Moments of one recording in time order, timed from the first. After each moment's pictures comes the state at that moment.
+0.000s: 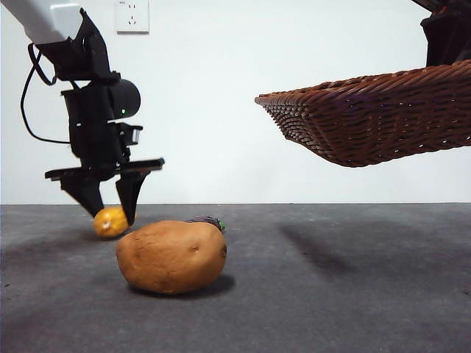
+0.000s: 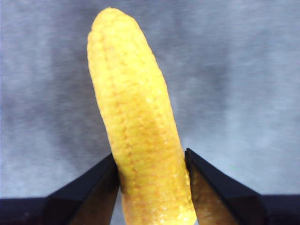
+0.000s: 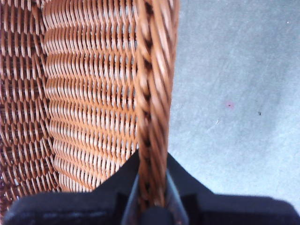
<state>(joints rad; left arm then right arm) -0.22 2.16 1.78 -0.86 0.05 -0.13 0.05 1.56 1.52 -1.21 -0.43 -0.07</state>
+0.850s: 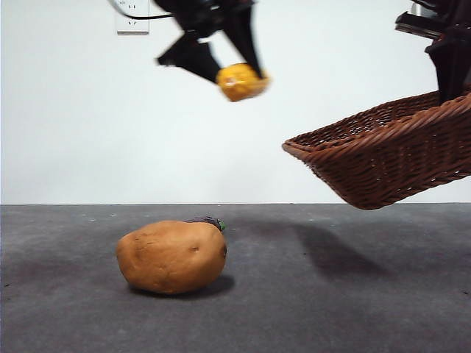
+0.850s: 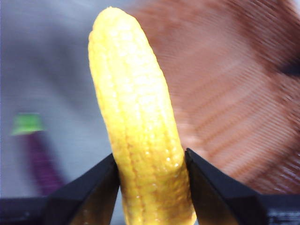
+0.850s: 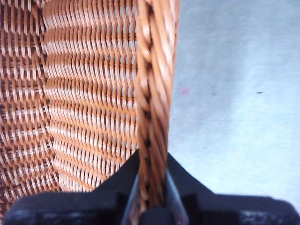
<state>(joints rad) -0.60 1.89 1.90 -0.94 0.32 -0.11 0.10 1.60 1.52 -1.21 -0.22 0.10</state>
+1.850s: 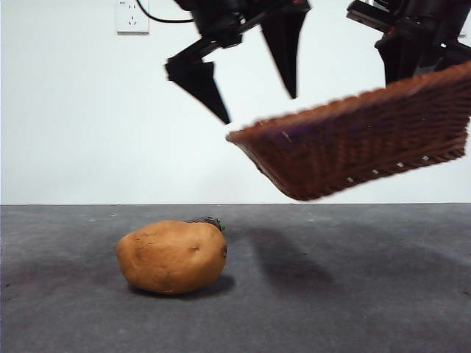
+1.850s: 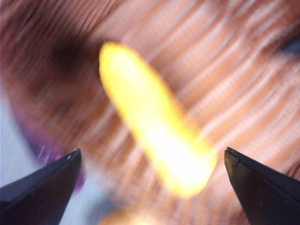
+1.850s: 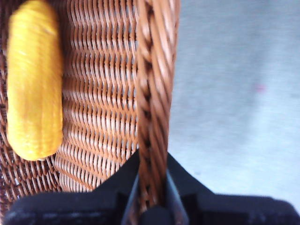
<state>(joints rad) -0.70 1.91 1.90 -1.10 0.13 -0.11 0.24 1.62 1.52 -1.19 -0.27 0.15</state>
